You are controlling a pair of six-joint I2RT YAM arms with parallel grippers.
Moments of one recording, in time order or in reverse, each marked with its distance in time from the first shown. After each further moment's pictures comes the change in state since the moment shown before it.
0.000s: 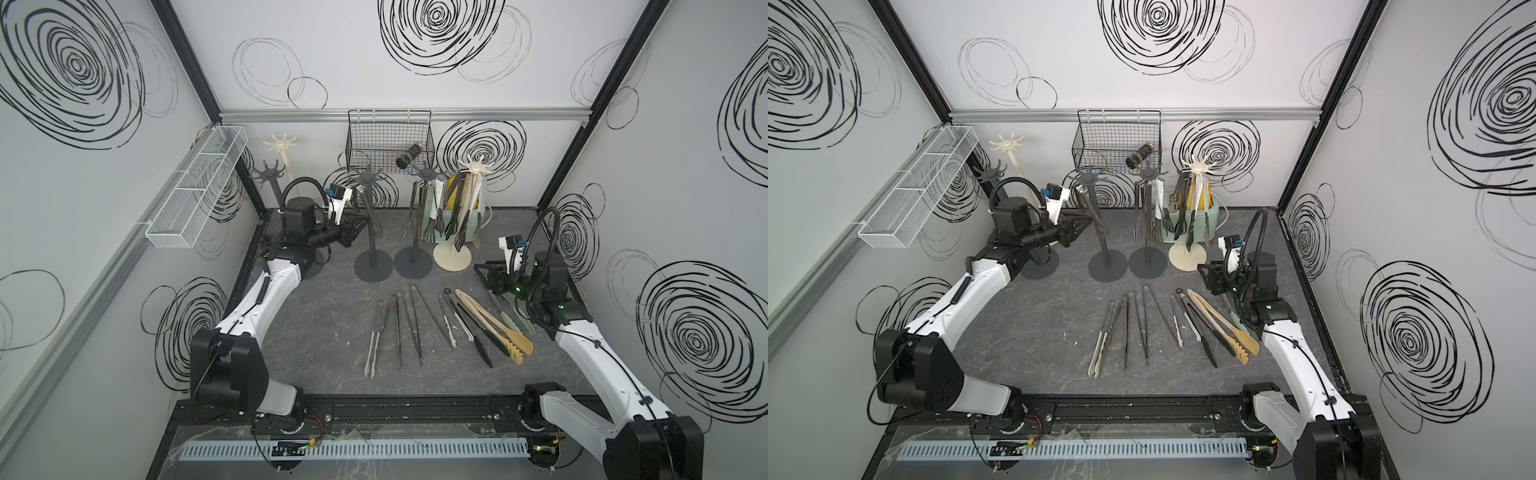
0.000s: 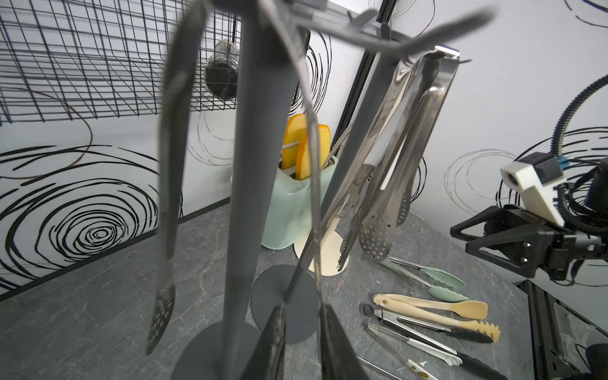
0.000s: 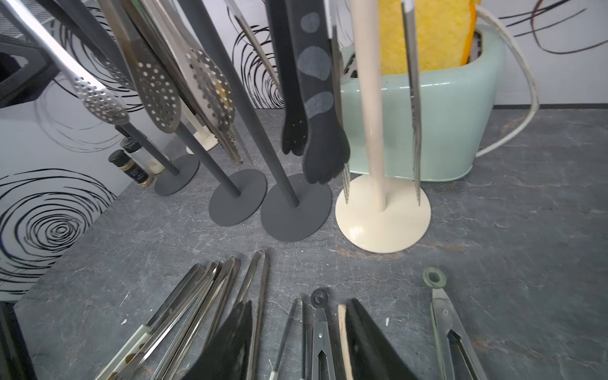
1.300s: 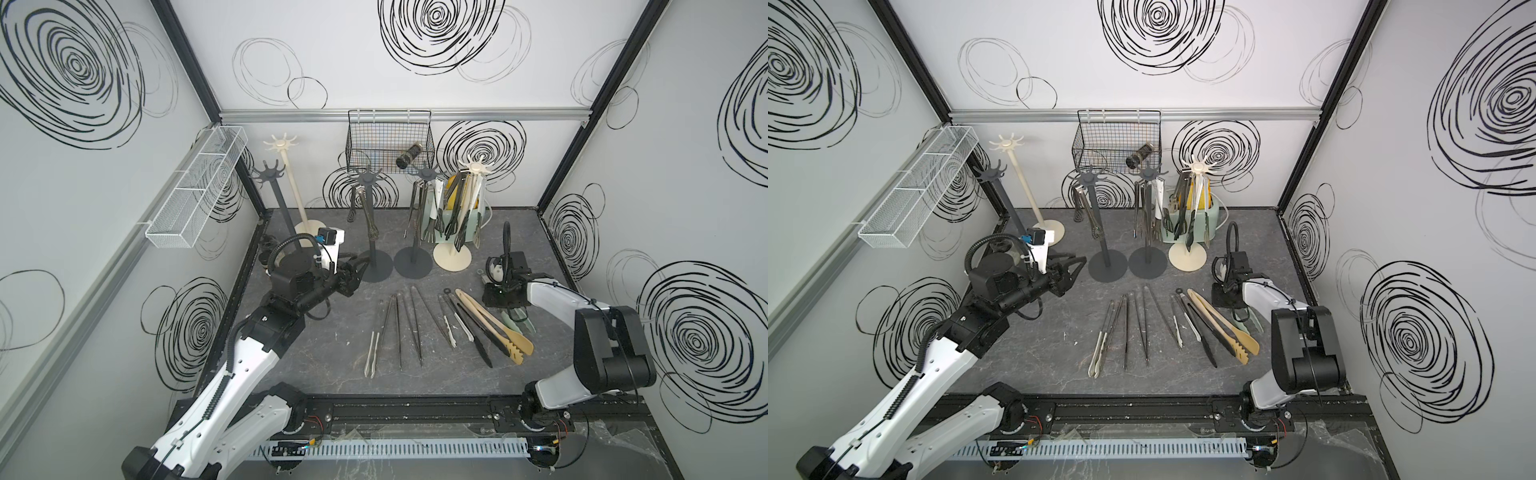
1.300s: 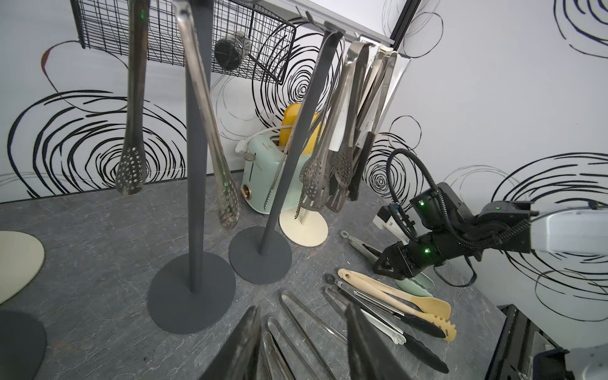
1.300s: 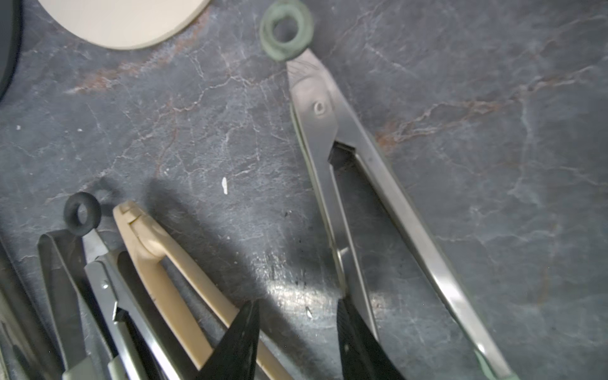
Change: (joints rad) left arm -0.259 -0.594 -0.347 -0.174 -0.433 -0.219; right arm -0.005 0.542 0.131 -0.330 0.393 0.058
